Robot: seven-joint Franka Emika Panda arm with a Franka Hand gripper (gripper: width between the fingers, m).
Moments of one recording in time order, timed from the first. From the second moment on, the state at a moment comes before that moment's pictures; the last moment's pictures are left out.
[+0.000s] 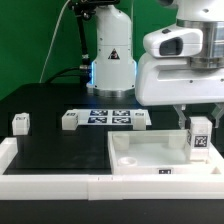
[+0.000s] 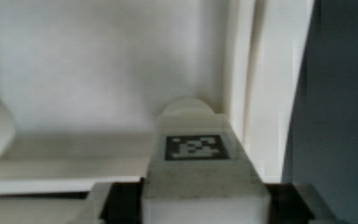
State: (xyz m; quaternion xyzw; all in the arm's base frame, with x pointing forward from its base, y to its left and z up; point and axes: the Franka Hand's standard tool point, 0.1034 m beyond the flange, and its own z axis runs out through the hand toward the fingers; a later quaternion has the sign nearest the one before) arm 0.601 0.122 0.084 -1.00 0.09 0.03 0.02
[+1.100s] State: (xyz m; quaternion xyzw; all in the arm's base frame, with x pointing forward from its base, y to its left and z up) arm 0.599 0.128 0.082 -0.87 0.50 0.03 0.02
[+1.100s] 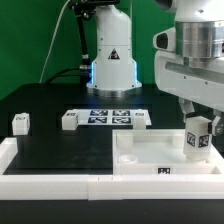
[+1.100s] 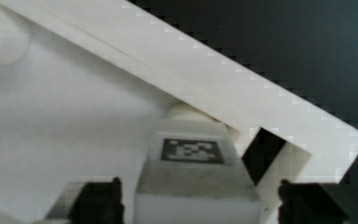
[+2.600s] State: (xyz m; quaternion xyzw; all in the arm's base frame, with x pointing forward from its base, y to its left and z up) arm 0.604 0.127 0.080 -0.98 -0.17 0.01 0.00
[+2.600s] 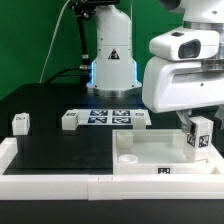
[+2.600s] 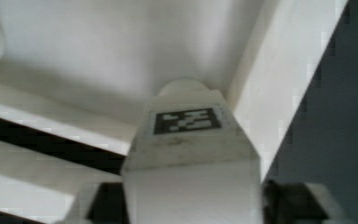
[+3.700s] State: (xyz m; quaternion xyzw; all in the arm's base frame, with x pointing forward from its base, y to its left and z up) arm 0.604 0.120 0.079 -0.93 0.37 0.02 0.01
